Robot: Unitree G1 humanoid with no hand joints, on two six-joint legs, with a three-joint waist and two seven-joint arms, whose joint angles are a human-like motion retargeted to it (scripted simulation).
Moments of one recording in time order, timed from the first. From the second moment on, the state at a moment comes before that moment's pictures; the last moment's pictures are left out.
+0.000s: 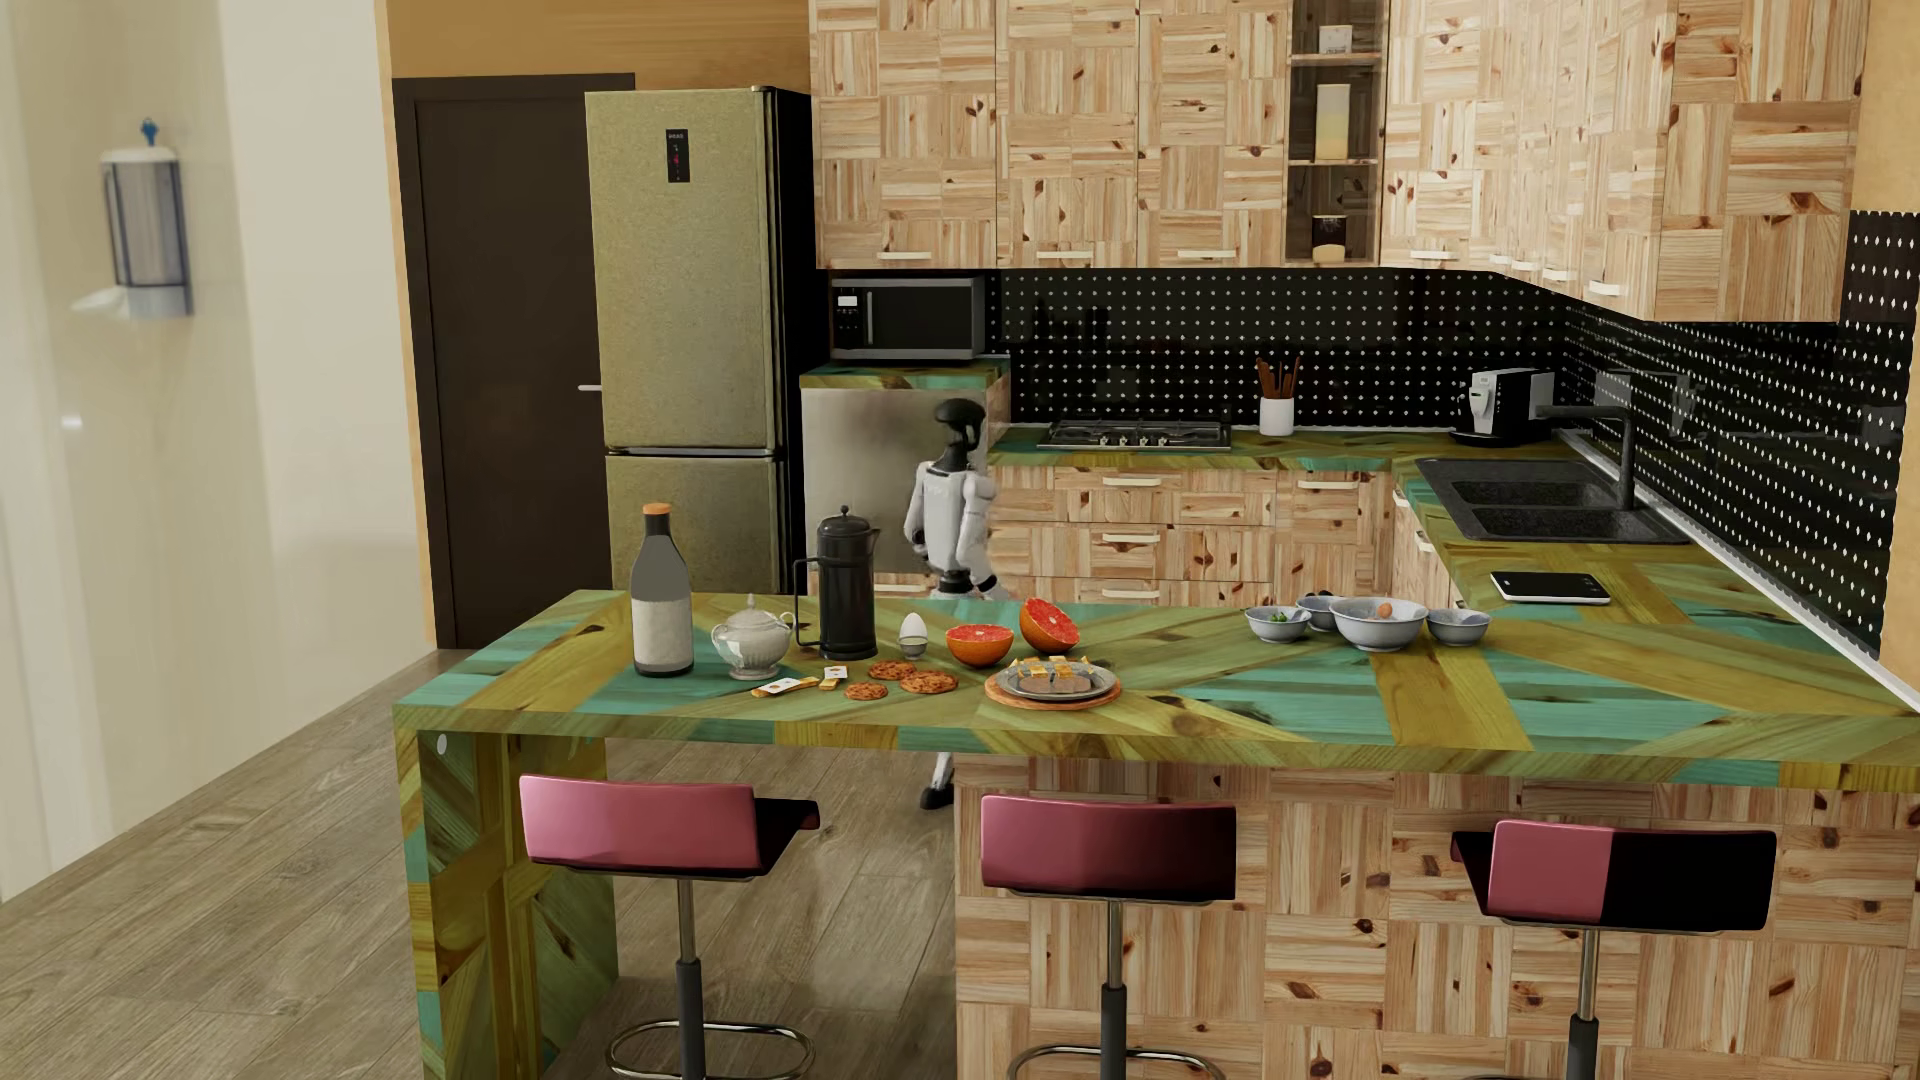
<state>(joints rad) -0.49 -0.44 -0.22 0.08 0.01 0.03 -0.02 0.10 0.02 0.82 0.81 0.21 0.29 -0.34 -0.39 0.24 -0.14 -0.12 0.03 -0.07 0.03 0.61 0.65 0.04 0.06 0.02 0.11 -0.02 -0.05</state>
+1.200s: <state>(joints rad) -0.41 -0.68 -0.26 0.12 -0.02 -0.03 0.03 0.00 0.03 0.86 1.01 0.18 0.30 -0.45 -0.53 0.24 -0.15 -0.15 -0.01 -0.05 0.04 0.62 0.65 0.07 0.13 0.13 -0.01 -0.06 -0.07</state>
